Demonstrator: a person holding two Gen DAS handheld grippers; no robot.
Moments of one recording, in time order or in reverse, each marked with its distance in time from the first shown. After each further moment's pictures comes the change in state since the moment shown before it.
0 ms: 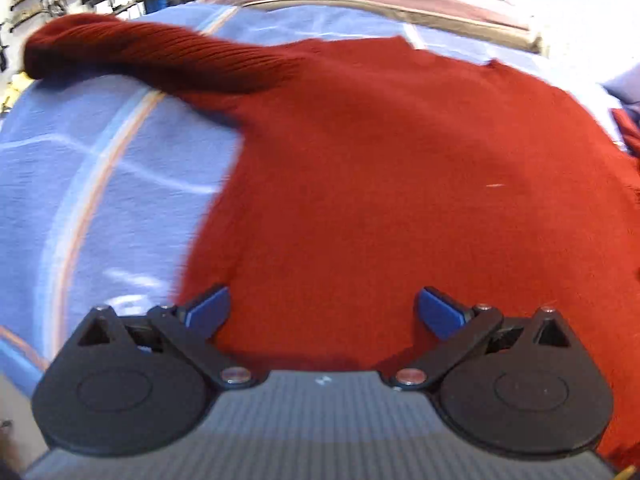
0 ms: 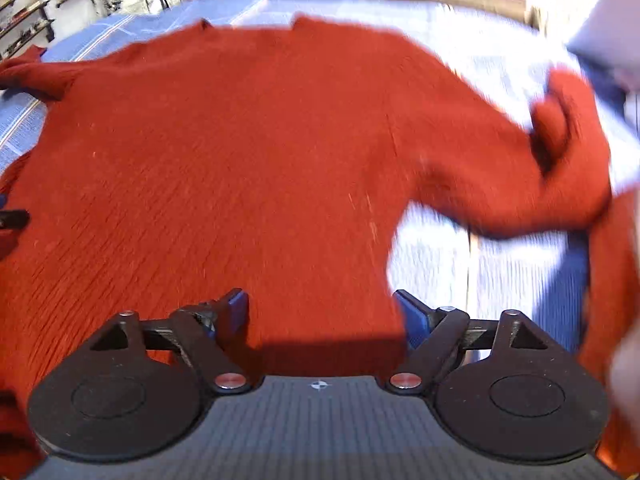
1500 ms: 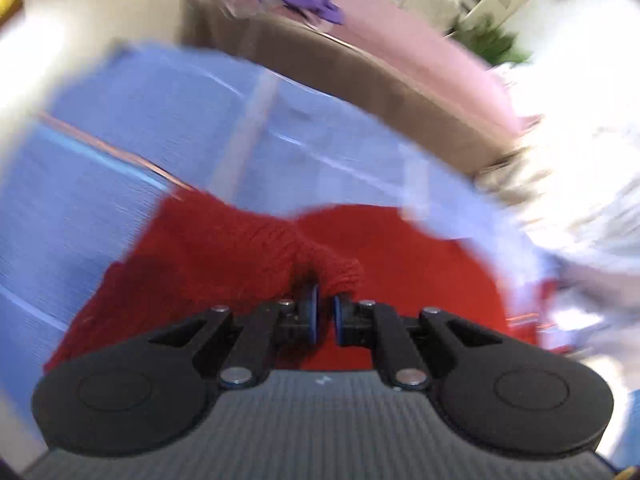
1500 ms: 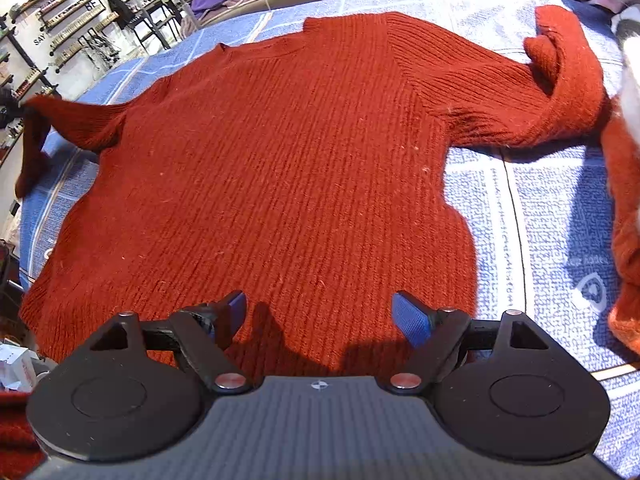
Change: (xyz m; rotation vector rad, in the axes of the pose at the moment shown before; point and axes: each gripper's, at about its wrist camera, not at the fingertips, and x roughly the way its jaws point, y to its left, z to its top) left arm -0.045 0.122 0.233 -0.383 0.138 -0.426; right arm -0.016 0.031 -0.026 0.181 -0.026 0.137
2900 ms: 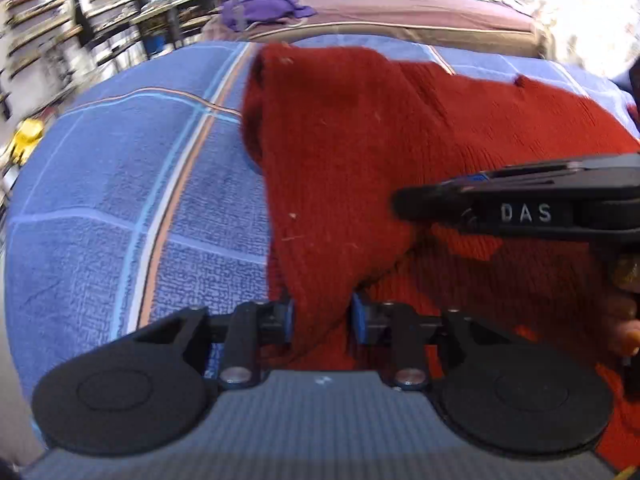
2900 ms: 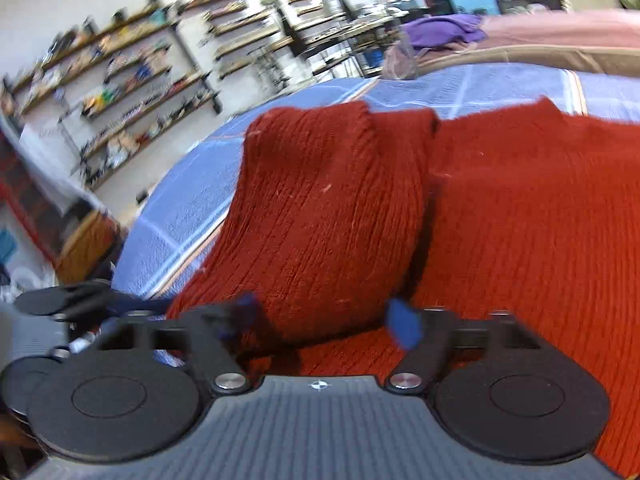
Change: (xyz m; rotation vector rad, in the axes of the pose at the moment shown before) left arm 0.094 0.022 -0.219 0.470 -0.237 0.442; right arm 0.173 0.204 0.089 -0.323 -0.200 0.382
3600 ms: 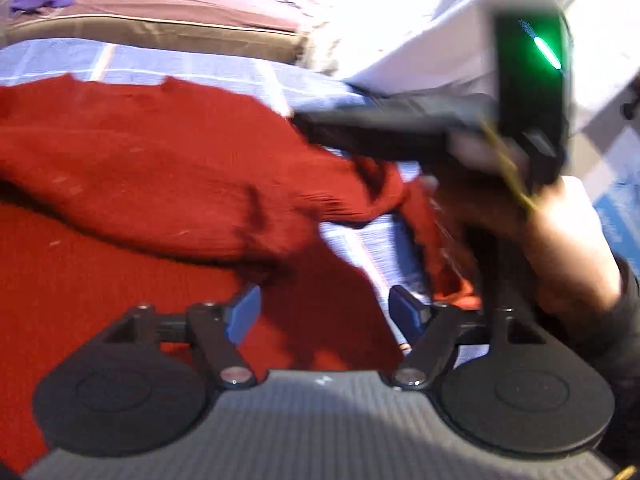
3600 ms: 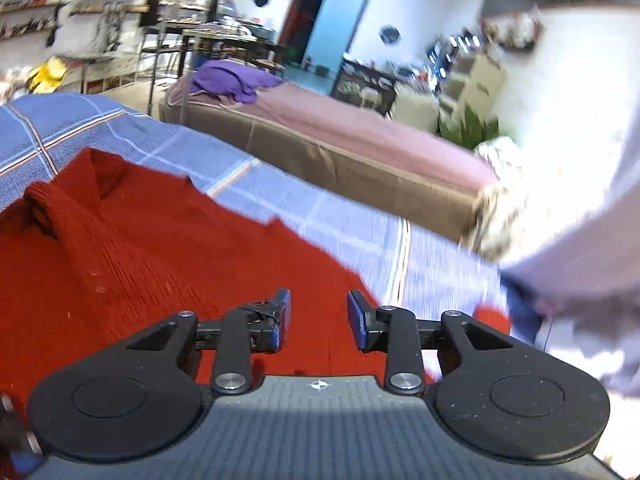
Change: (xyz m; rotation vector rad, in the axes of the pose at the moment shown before) left arm -0.061 -0.220 0.006 0.024 0.054 -0.680; right arm -0.204 -0.107 0.012 -0.198 -0.052 -0.689
